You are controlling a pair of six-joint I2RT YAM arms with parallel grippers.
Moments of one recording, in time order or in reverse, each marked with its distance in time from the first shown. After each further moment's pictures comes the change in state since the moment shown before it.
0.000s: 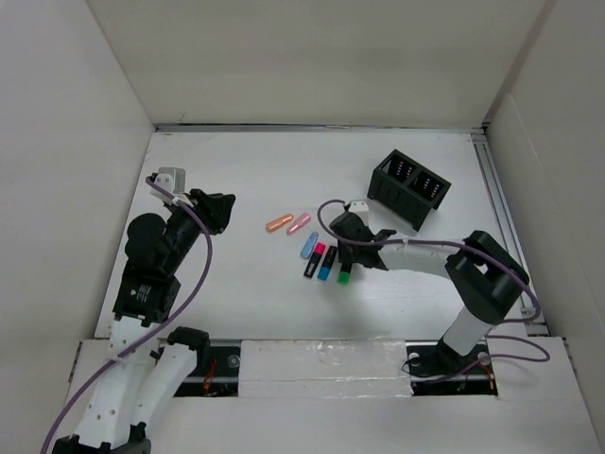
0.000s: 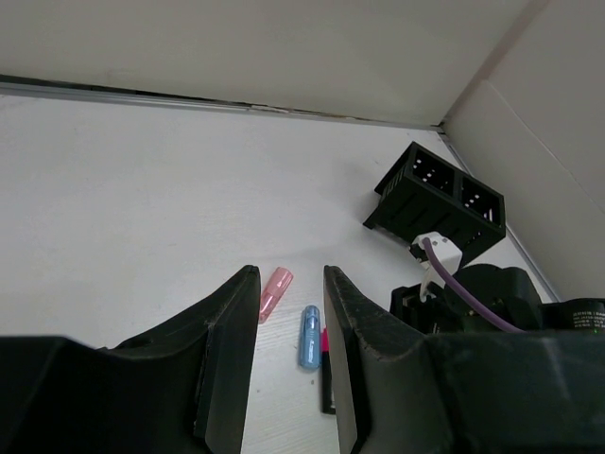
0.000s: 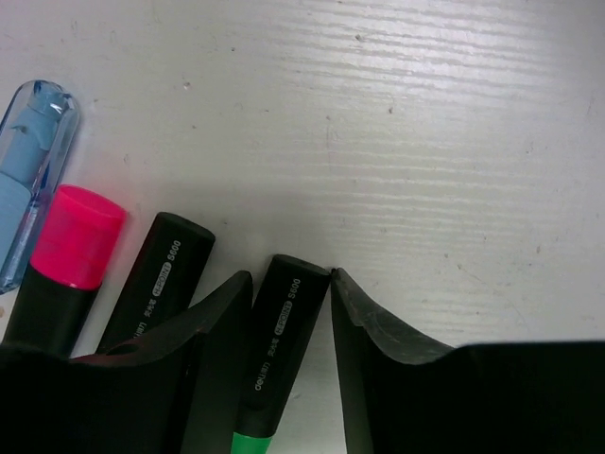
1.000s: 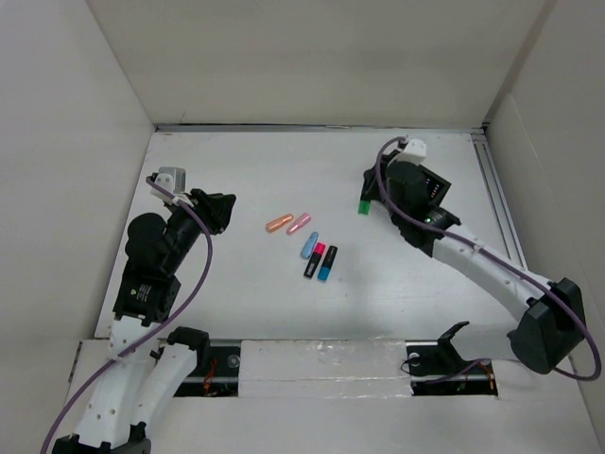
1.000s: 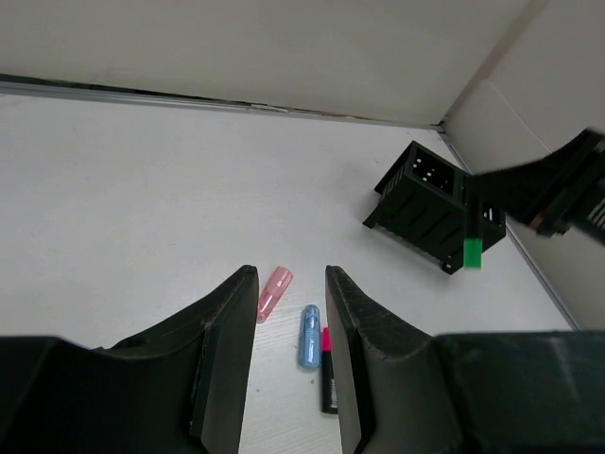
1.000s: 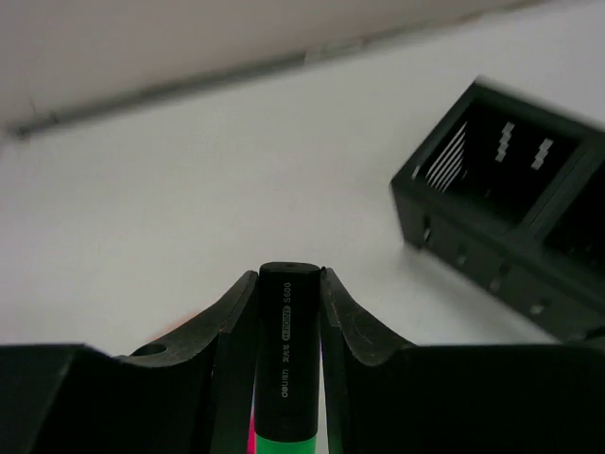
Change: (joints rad) left arm 0.000 0.002 0.000 0.000 0.002 0.000; right arm -0.142 -0.389 0.088 0.149 0.064 -0.097
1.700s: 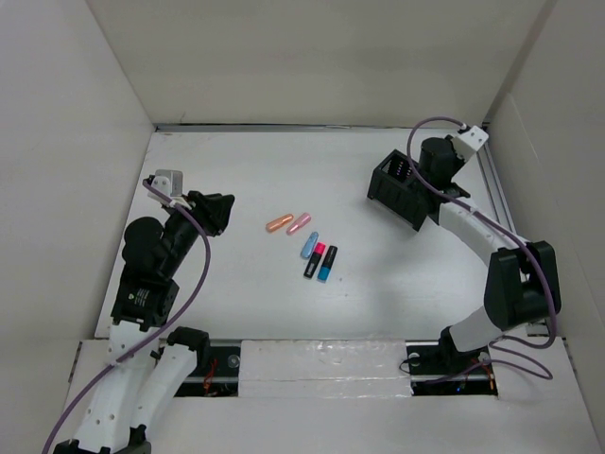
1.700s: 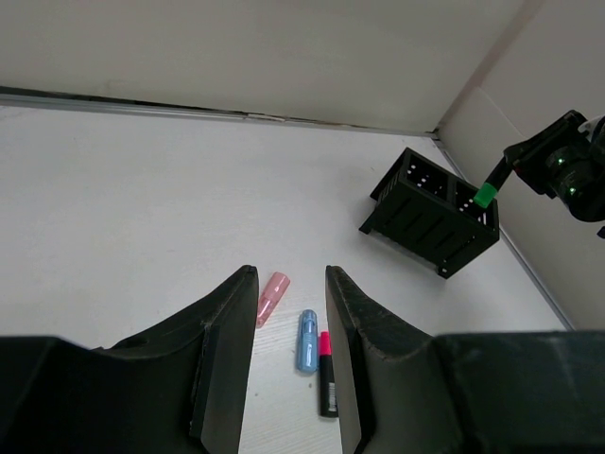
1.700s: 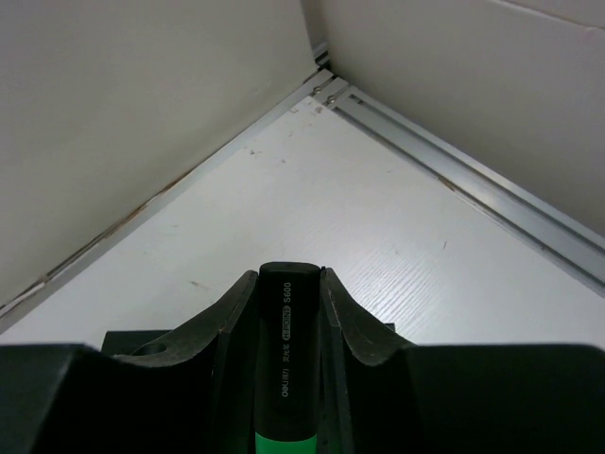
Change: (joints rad) left arm 0.000 -0.022 0.000 0.001 0.002 0.000; right arm -0.418 0.241 0.080 0.286 0.423 -0.071
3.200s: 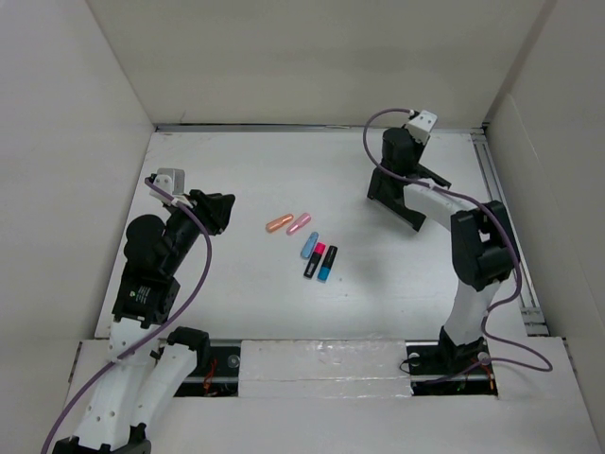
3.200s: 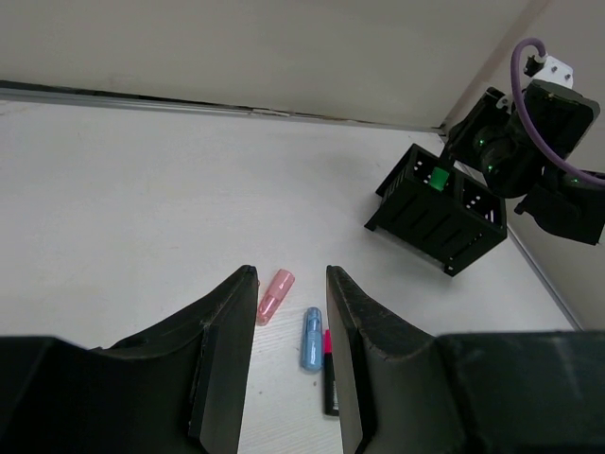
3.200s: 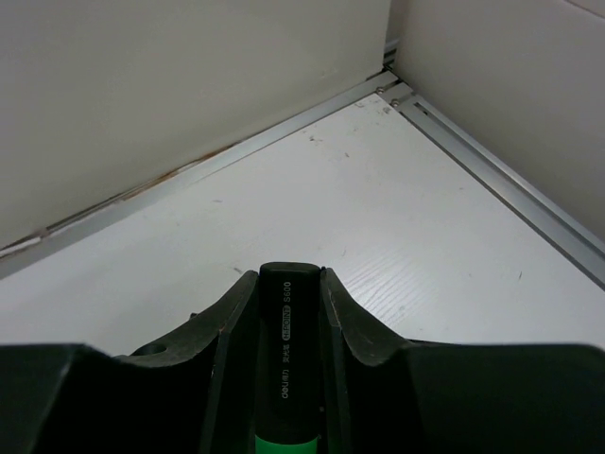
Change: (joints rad) left arm 0.000 0.016 0.000 0.000 -0.006 0.008; right arm 0.115 0.337 0.237 0.140 0.076 -0.221
